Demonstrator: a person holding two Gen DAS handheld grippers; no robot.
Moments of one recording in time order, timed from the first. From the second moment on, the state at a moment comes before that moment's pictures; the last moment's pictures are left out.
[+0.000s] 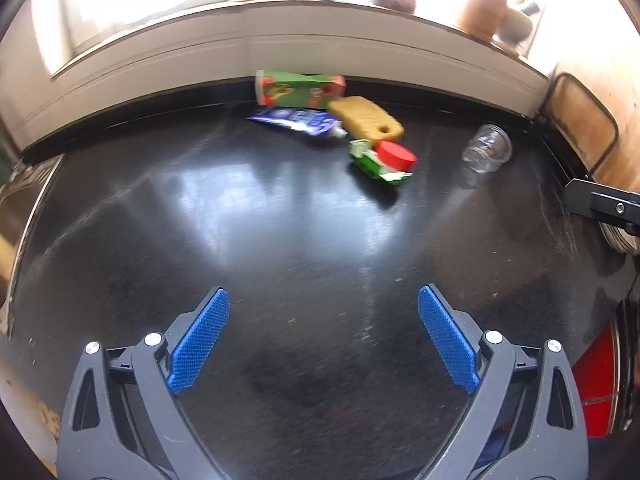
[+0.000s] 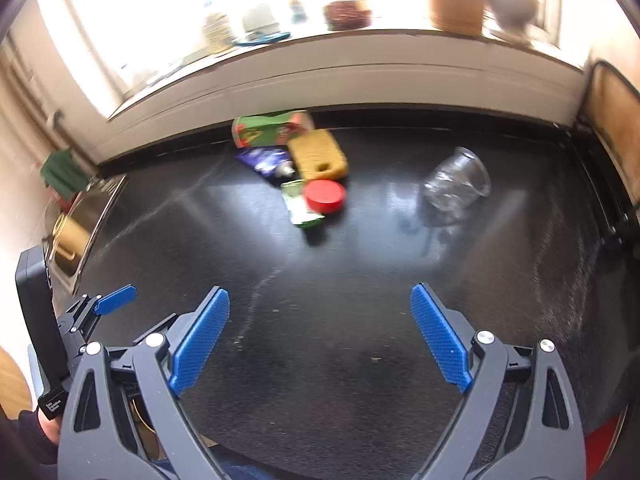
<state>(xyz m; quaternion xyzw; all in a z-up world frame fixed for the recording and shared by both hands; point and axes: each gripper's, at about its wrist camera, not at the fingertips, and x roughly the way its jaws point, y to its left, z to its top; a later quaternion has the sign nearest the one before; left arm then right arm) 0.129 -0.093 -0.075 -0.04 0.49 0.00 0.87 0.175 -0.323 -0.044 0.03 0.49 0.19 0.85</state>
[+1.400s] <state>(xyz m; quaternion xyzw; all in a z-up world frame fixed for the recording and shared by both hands) 0.311 -0.129 -0.164 0.10 0.50 0.00 0.86 0.380 -0.377 -0.166 0.10 0.58 0.12 0.80</state>
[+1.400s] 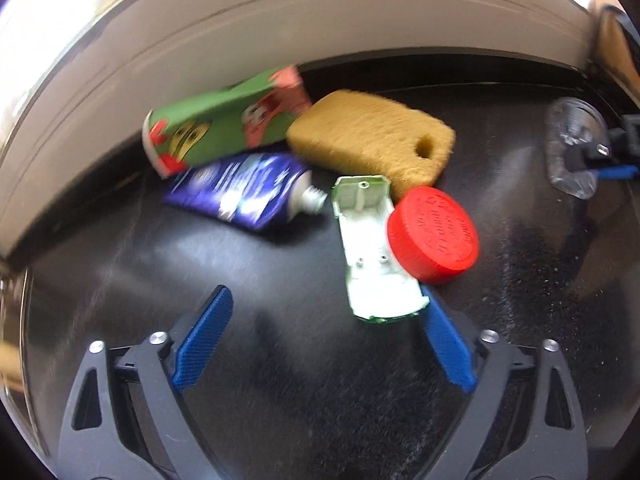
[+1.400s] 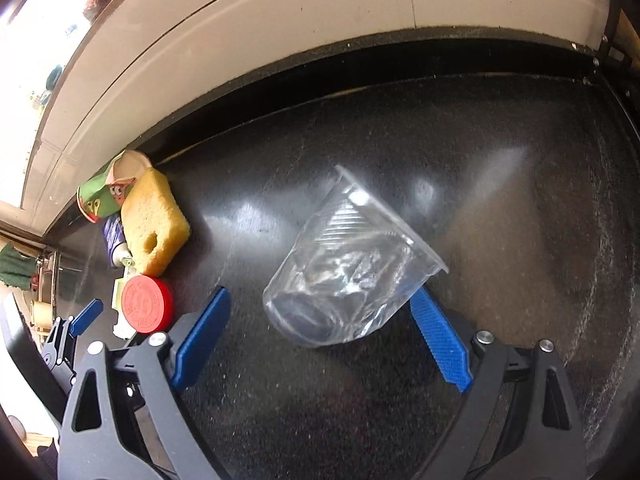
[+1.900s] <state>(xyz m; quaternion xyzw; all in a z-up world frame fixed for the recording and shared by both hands) 0.277 -0.148 -0.121 0.15 0.46 -0.05 0.87 0.331 -0.376 -0.111 0.07 0.53 0.14 0.84</state>
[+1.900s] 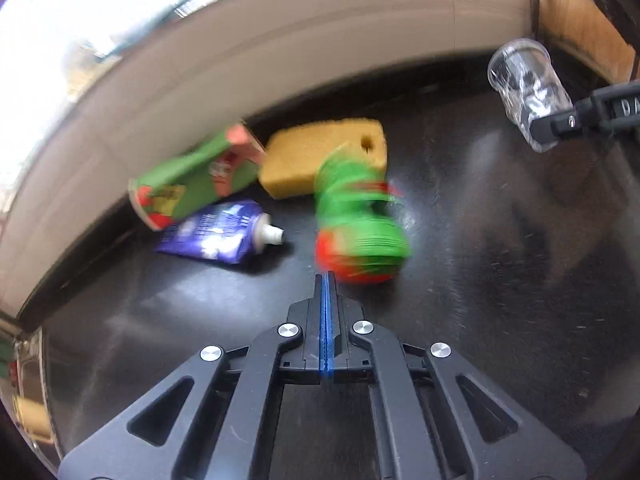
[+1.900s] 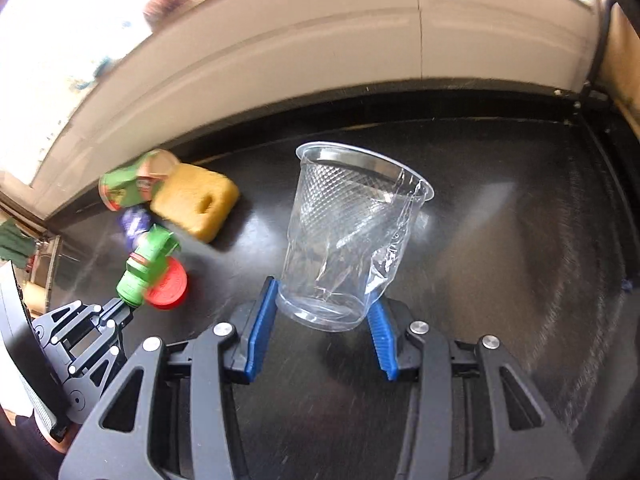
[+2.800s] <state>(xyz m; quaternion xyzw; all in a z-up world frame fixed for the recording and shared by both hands) 0.286 -0.153 -0.149 0.04 0.48 -0.08 0.87 0.210 -0.423 -0.102 0.07 0.52 0.08 0.85</state>
